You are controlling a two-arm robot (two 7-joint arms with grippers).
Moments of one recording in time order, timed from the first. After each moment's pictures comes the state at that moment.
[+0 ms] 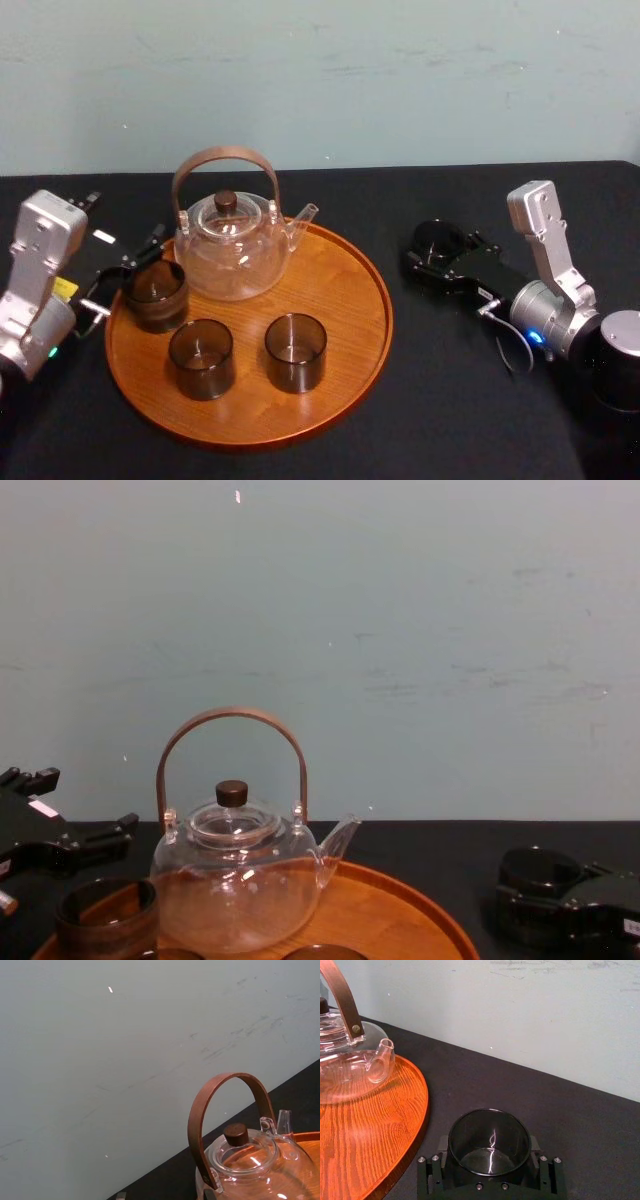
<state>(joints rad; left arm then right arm) -0.20 0.60 0.45 -1.41 -0.25 -0.12 0.03 0.38 0.30 -0.31 -1.00 0.25 -0.07 0.44</state>
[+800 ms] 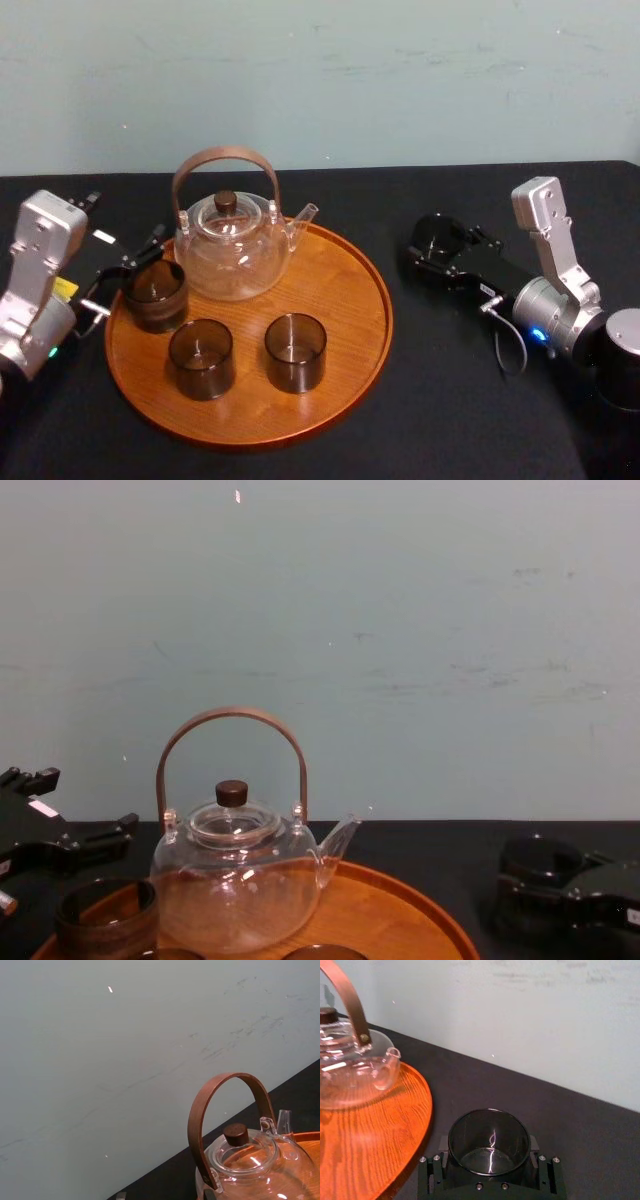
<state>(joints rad) -0.20 0.60 0.45 -1.41 -0.25 -0.12 0.03 0.36 0.31 -0.30 -1.05 0.26 -0.07 0.44</state>
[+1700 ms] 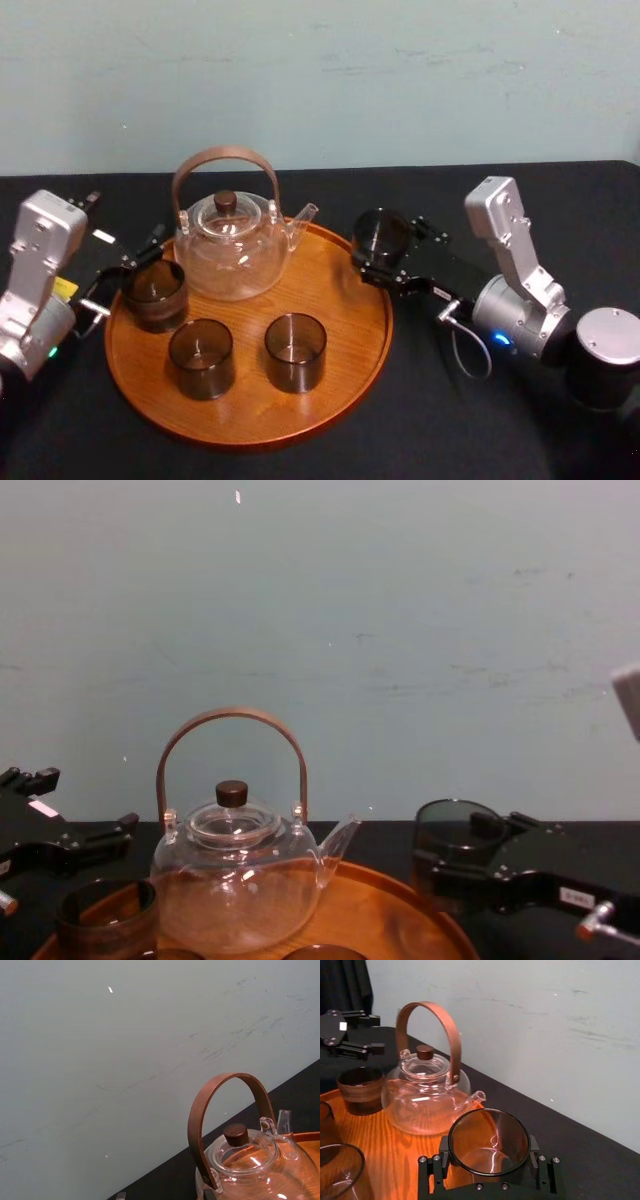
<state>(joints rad) -0.20 0.60 0.45 -1.41 -0.25 -0.12 0.03 0.31 0.32 -0.39 -1.23 0.24 -0.10 0.49</state>
